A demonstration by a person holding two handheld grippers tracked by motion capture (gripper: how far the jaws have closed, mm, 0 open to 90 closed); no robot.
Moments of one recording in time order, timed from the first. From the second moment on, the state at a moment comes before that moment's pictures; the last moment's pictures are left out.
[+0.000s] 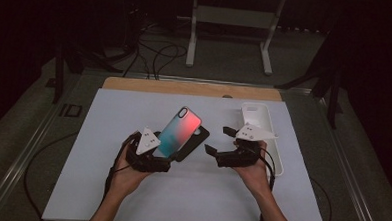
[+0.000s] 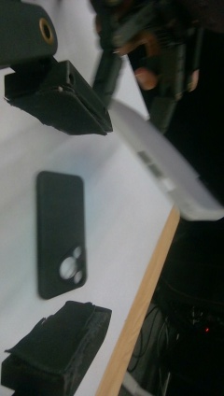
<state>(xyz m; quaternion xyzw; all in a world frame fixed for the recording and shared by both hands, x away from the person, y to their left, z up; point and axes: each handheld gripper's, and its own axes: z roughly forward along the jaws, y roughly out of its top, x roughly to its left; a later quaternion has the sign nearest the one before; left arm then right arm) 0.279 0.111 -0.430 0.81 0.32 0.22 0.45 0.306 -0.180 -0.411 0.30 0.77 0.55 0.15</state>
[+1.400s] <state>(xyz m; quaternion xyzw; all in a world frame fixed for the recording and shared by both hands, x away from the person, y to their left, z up) 0.265 0.080 -0.440 0.81 0.27 0.24 0.45 0.315 -0.135 -0.399 0.31 0.76 0.57 -0.02</state>
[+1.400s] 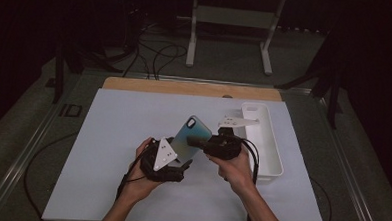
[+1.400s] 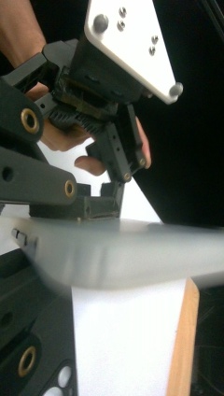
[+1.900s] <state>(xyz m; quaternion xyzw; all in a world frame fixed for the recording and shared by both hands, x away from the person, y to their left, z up) 0.278 0.091 -0.438 0.81 0.29 0.12 0.49 0.313 -0.140 -0.391 0.28 0.77 0.57 -0.01</state>
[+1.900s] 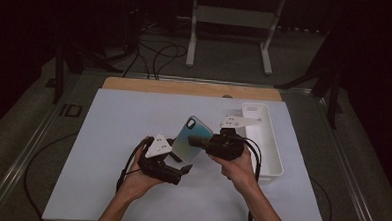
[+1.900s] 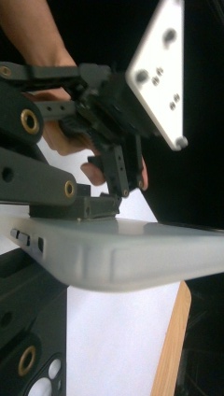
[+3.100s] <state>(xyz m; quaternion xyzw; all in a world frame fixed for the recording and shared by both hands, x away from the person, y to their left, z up) 0.278 0.095 -0.442 0.82 0.21 0.00 0.53 0.305 -0.140 -0.388 0.17 0.81 0.55 -0.01</state>
